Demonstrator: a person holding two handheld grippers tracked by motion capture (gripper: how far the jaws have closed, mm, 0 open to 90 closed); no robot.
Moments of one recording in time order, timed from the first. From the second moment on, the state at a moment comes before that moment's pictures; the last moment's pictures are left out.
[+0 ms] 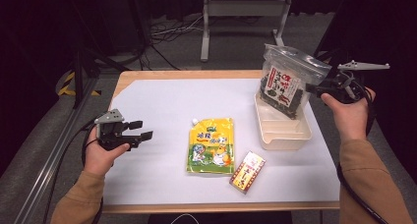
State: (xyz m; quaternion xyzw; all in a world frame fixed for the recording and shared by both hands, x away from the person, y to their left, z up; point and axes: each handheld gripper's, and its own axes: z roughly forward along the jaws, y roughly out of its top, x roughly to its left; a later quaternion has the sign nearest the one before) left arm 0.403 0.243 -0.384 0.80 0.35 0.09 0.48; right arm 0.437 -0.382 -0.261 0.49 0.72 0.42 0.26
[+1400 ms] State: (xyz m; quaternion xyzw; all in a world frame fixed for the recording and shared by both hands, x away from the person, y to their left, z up) left arm 0.409 0.186 -0.372 0.83 0.31 0.05 0.46; right arm 0.370 -0.296 -0.273 0.37 0.79 0.46 0.17
